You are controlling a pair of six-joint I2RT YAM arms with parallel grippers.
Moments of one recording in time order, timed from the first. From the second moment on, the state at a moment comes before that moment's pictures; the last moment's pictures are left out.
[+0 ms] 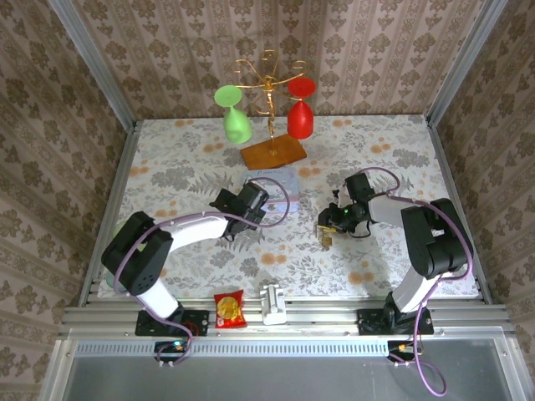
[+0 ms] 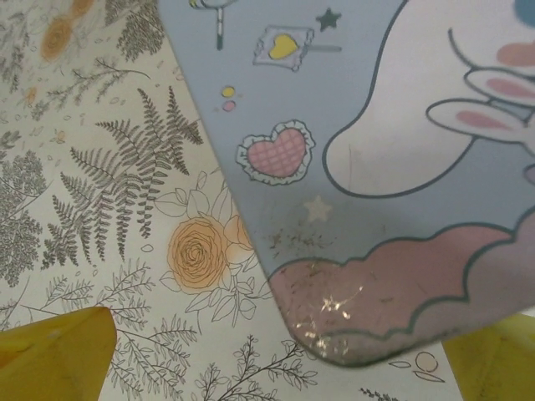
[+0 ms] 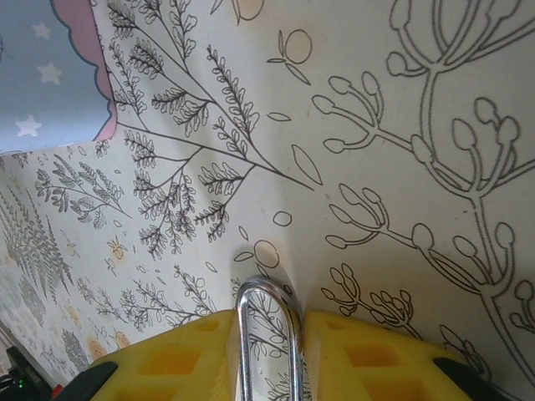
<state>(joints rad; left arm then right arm) -0.79 1.62 0.89 -0.24 -0.53 -0.04 0.21 1.70 0.80 -0.29 -0.54 0.49</state>
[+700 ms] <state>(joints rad) -0.36 1.08 0.51 0.17 -0.42 -0.04 0.16 1.30 0.81 -0.16 0.23 0.15</state>
